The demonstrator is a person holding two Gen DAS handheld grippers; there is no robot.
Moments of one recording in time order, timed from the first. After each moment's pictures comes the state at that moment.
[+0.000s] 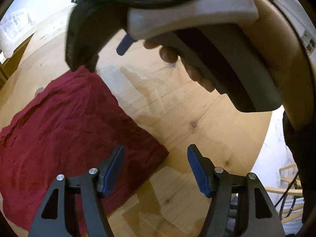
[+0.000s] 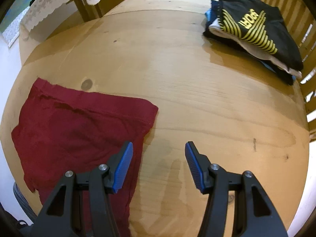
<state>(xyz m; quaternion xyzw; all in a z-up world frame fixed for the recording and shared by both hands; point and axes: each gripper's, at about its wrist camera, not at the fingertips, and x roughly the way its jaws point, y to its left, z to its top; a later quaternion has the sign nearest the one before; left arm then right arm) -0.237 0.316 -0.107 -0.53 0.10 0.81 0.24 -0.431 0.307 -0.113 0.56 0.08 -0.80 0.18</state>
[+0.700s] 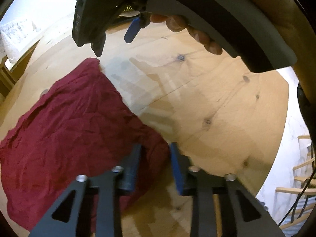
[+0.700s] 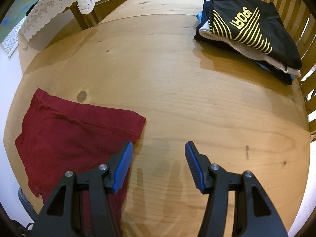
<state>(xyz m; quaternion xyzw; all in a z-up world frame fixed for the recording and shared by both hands) -0.221 0.298 -0.129 -0.50 0.14 0.83 0.21 -0.442 0.324 -0.103 0.56 0.05 -0.81 0.18</state>
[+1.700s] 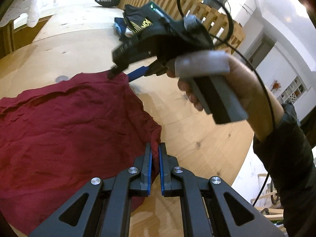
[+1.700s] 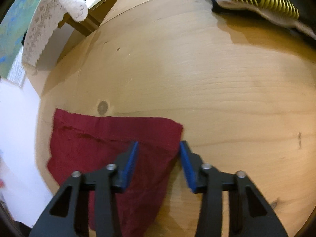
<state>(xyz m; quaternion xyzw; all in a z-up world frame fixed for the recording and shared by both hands) -0.233 0.218 -0.081 -0.47 -0.08 0.84 0.27 -0.466 0.296 -0.133 0.61 -0.08 -0.76 0.20</state>
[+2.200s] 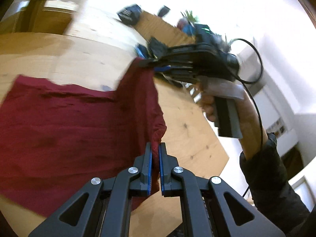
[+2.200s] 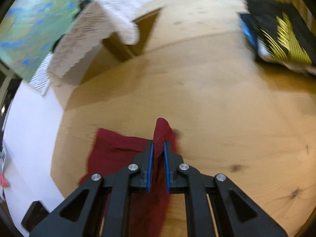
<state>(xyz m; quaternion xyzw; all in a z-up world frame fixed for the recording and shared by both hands) -0.194 0.056 -0.054 -0.40 -0.24 0.84 0.27 -0.438 0.209 -0.027 0.52 -0.12 -0.80 0.26</state>
